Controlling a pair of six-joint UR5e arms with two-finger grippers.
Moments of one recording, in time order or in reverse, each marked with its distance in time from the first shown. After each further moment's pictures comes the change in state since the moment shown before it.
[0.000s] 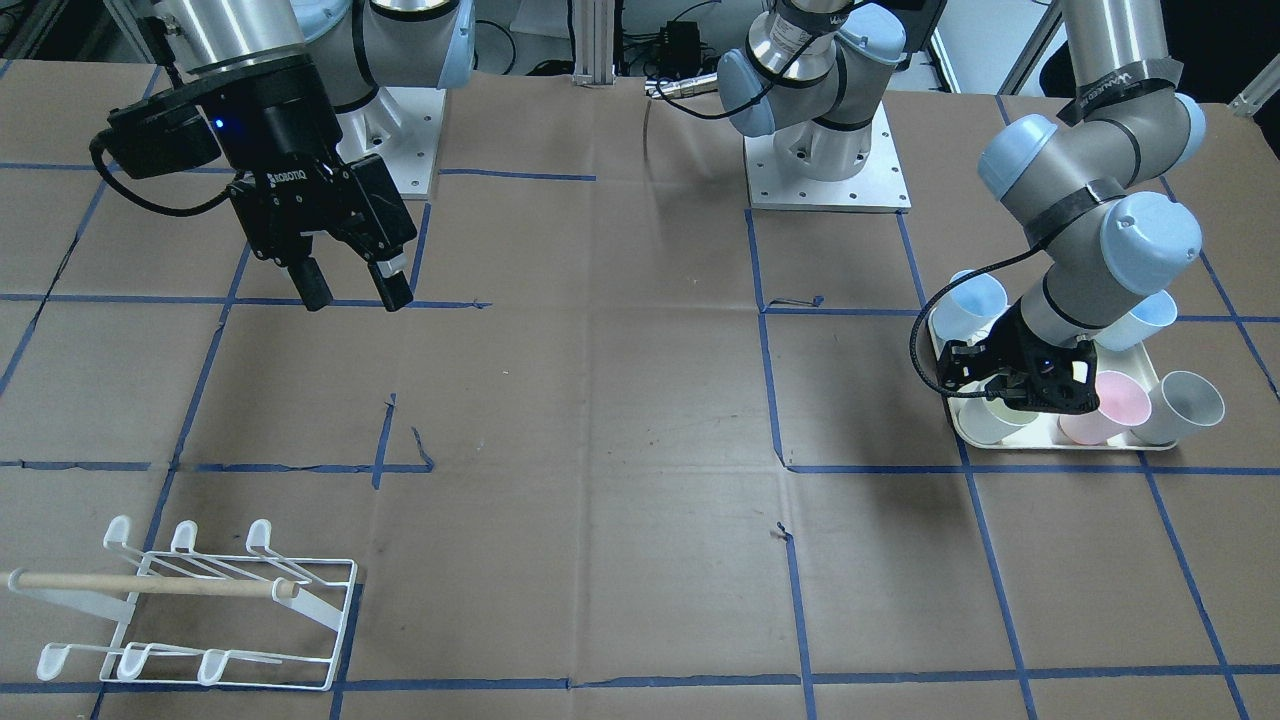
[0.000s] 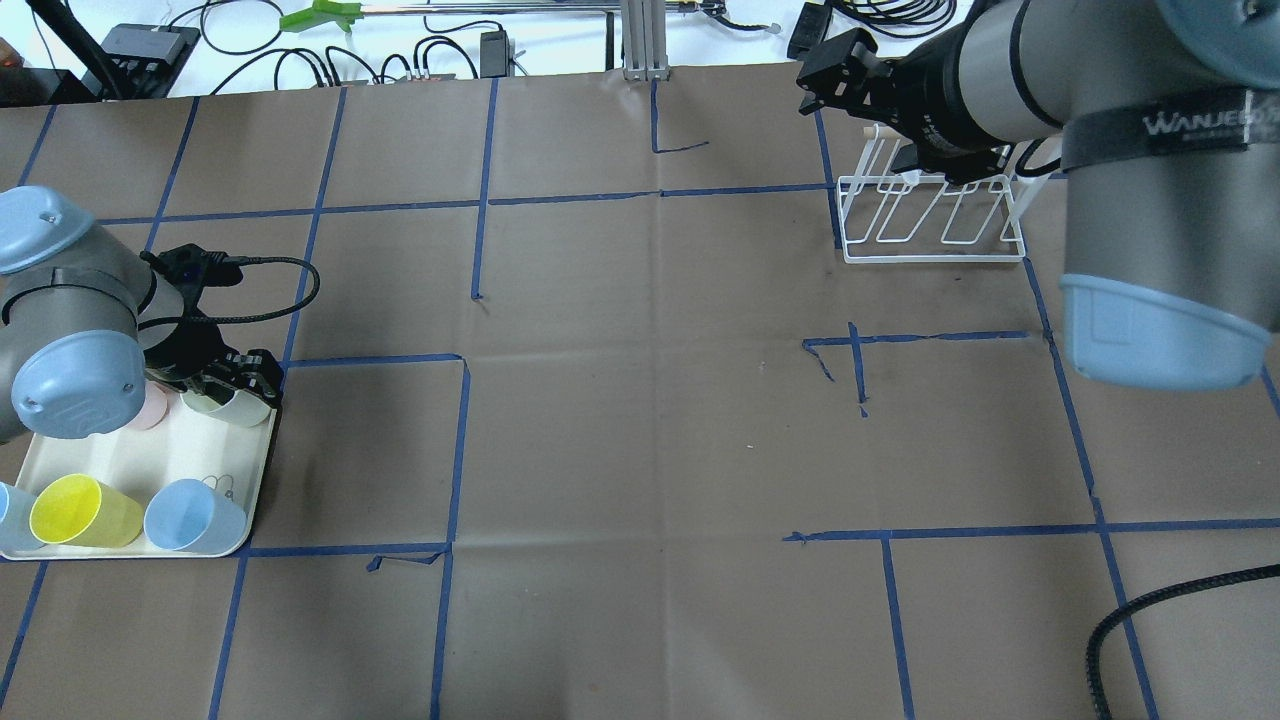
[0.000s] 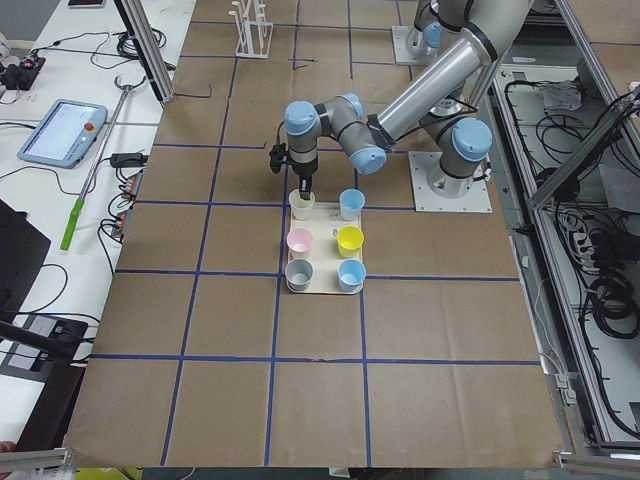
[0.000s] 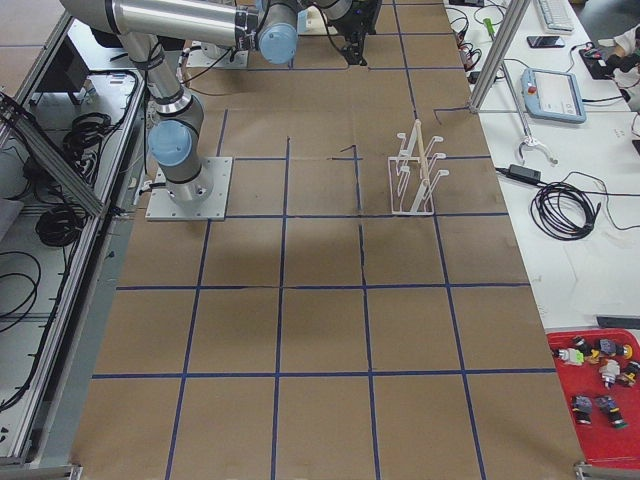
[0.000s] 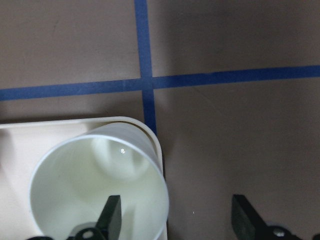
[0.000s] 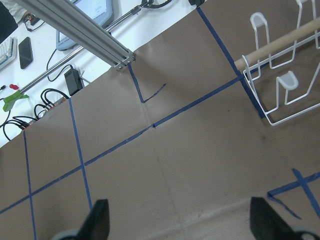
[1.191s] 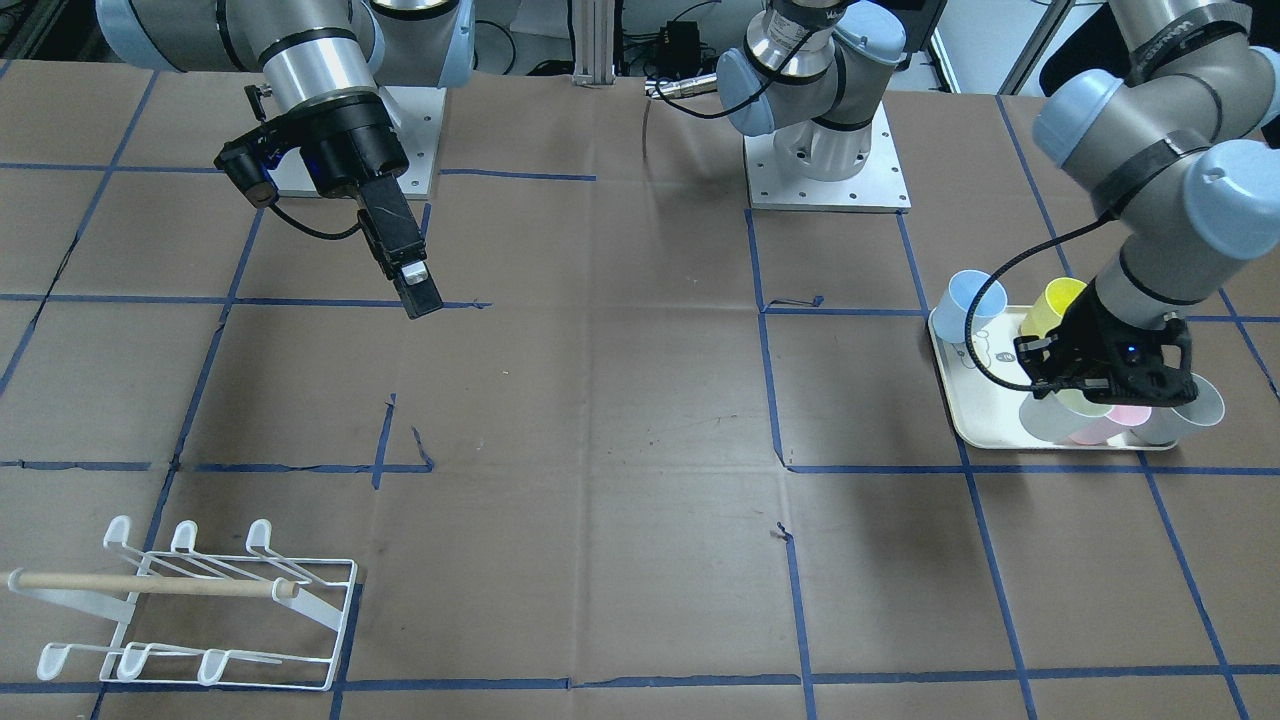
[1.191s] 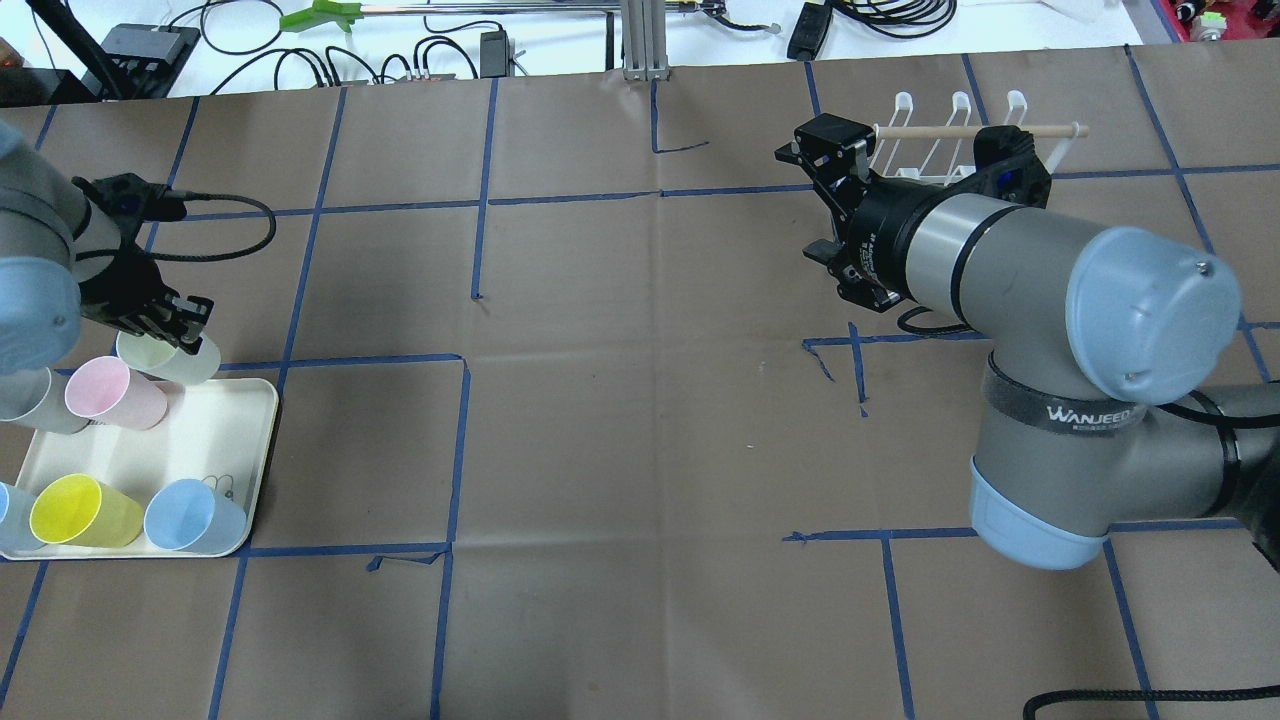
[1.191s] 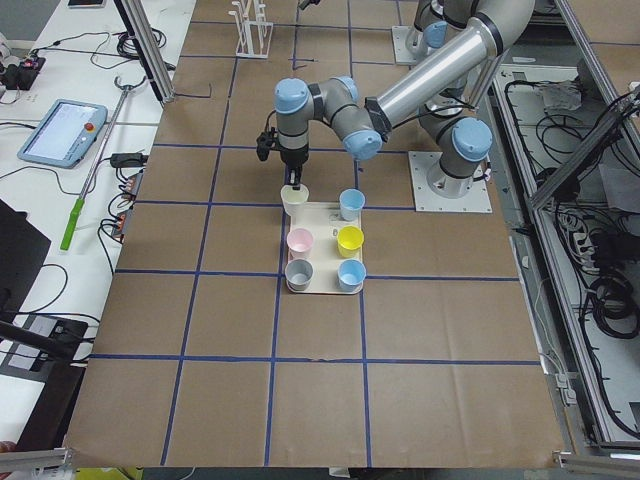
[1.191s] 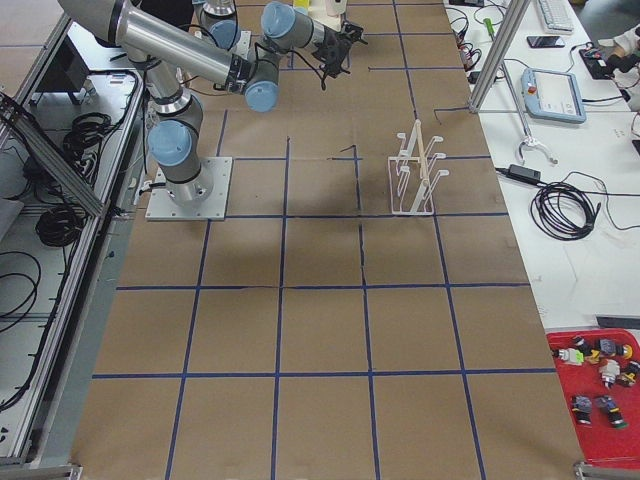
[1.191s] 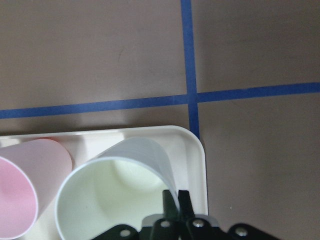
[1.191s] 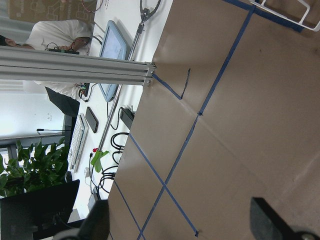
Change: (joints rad) left arm -0.018 0.036 0.237 -0.186 0.042 0.009; right arm 0.010 -0.005 0.344 -0.628 0.109 0.651
